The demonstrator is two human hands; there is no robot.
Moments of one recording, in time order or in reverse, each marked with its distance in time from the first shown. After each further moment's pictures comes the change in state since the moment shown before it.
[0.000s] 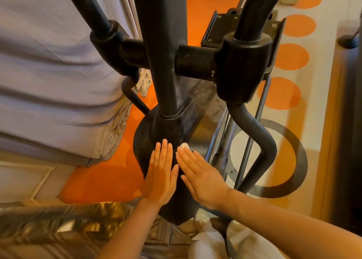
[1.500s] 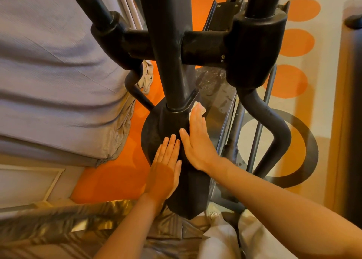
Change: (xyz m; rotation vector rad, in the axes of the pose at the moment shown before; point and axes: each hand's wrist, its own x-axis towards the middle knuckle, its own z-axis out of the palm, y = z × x) left_hand 0.002 -0.023 -0.016 0.020 -0.048 0.137; right_hand 0.079 -0.018 -0.015 0.672 0.313 0.368
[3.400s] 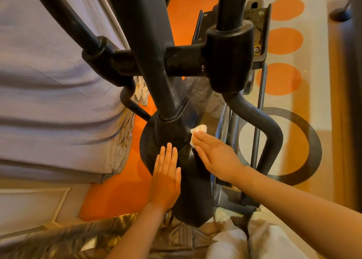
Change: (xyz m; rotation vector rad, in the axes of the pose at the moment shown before) left_hand 0.001 0.009 -0.001 0.148 -0.025 -0.043; right_hand -0.032 0.030 -0.050 -0.363 -0.051 -0.195
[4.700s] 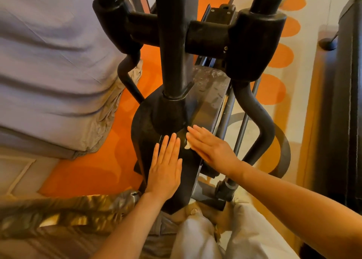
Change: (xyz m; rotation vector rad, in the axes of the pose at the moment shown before) left_hand -0.023 0.030 0.012 0.025 -0.005 -0.050; right_hand -0.020 0.029 0.015 -0.239 -0.093 -0.328
